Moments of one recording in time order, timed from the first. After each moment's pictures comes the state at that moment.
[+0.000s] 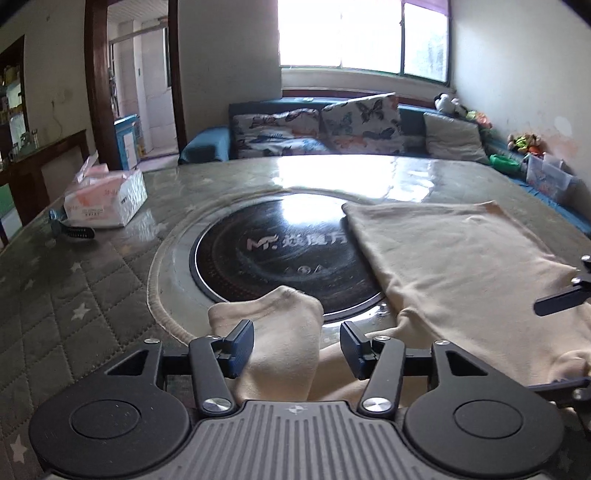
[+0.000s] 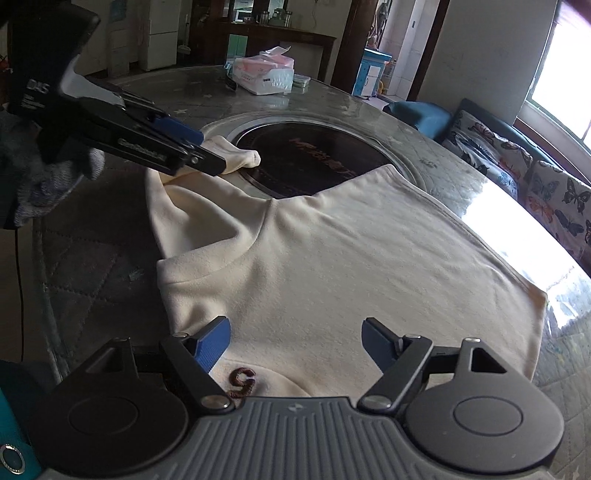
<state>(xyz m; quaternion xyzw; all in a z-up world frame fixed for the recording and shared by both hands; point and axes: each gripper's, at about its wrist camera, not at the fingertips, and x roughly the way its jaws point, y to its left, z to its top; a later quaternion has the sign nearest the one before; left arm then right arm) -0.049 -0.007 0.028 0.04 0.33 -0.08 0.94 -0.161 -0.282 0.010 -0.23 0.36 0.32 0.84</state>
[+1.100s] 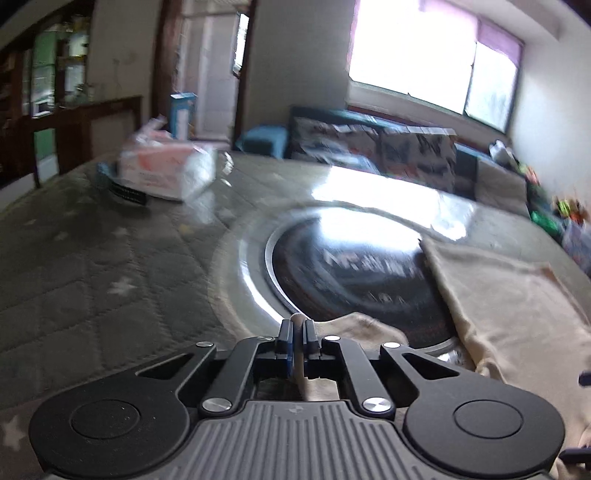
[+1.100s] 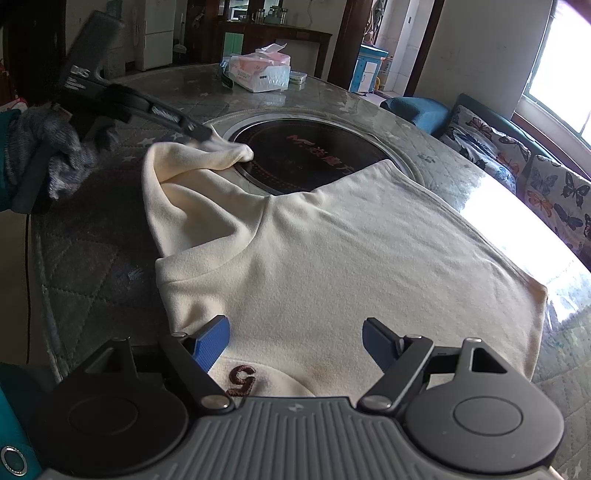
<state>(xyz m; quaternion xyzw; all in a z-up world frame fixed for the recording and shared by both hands) -0.042 0.060 0.028 -0.08 0.29 0.01 0.95 -0.160 -0.282 0.008 -0.23 0.37 0.31 0.84</state>
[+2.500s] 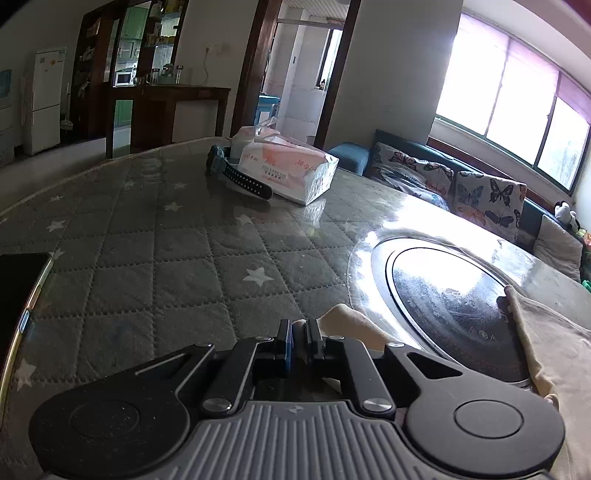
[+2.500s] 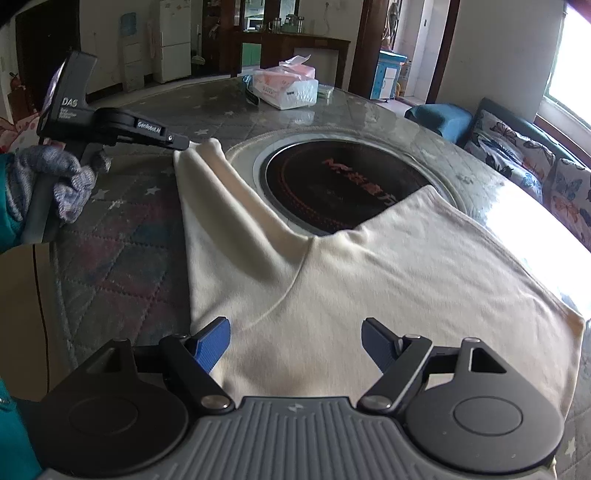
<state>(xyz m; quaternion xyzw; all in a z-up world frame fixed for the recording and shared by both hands) -0.060 0.126 0.021 -0.14 0.29 0.11 0.94 -0.148 -0.247 0.015 -0.21 0.37 0.35 0.84</state>
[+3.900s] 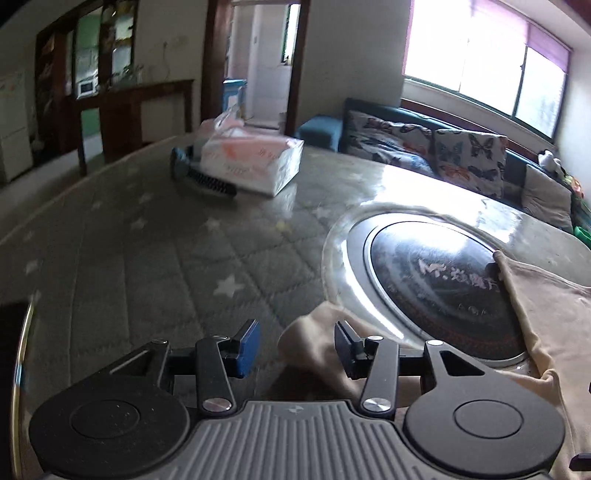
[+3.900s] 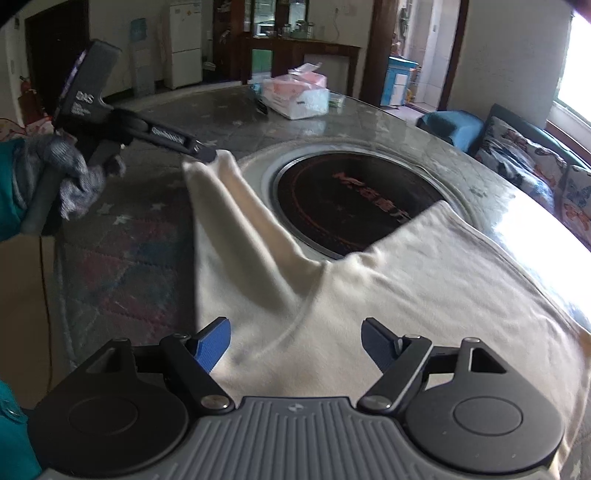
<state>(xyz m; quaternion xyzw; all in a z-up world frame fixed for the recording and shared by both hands) -0.034 0.116 0.028 -0.09 0.34 0.07 0.94 -0.137 -0.233 0.017 -0.20 0.36 0.38 0.83</state>
